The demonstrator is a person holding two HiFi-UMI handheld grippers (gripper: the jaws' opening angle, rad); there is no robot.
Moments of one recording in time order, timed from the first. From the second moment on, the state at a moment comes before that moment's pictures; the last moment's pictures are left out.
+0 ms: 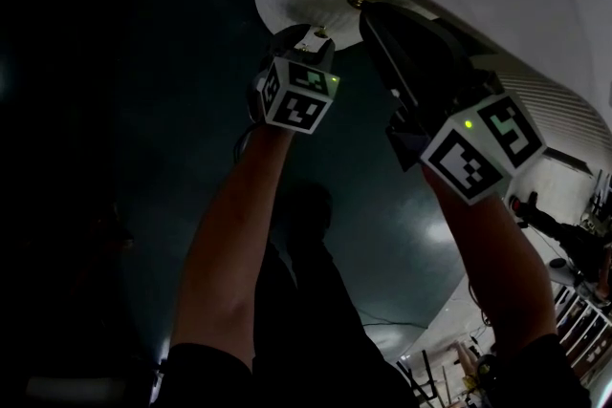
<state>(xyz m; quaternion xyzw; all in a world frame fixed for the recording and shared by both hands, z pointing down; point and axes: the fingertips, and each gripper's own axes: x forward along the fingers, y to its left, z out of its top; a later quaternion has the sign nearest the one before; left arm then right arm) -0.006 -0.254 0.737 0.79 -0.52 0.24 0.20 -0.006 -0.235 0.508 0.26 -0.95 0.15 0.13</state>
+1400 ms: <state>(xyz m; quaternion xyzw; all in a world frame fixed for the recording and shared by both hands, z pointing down) 0.000 -0.245 0.748 0.79 -0.51 0.26 0.20 -0.009 -0.236 0.505 0.27 -0.95 0.12 0.13</state>
